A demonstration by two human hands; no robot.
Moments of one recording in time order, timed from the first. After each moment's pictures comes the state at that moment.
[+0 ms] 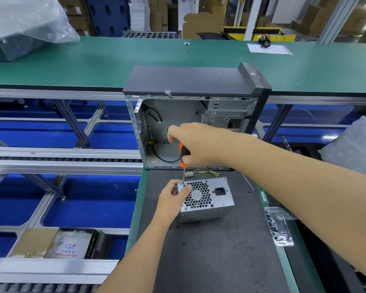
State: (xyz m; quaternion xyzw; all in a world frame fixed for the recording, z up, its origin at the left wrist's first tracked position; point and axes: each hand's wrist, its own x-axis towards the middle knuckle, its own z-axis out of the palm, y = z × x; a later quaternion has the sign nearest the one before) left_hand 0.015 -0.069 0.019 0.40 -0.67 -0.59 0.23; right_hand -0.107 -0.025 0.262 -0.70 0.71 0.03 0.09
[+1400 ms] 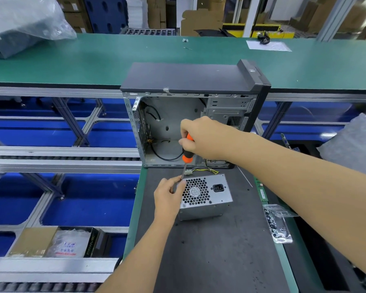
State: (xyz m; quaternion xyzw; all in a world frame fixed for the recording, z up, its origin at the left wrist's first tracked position) left_hand 0.010 -0.060 0.028 0.41 -0.71 -0.44 0.38; right_hand -0.116 -0.020 0.255 -0.63 0.77 -0.05 0.09
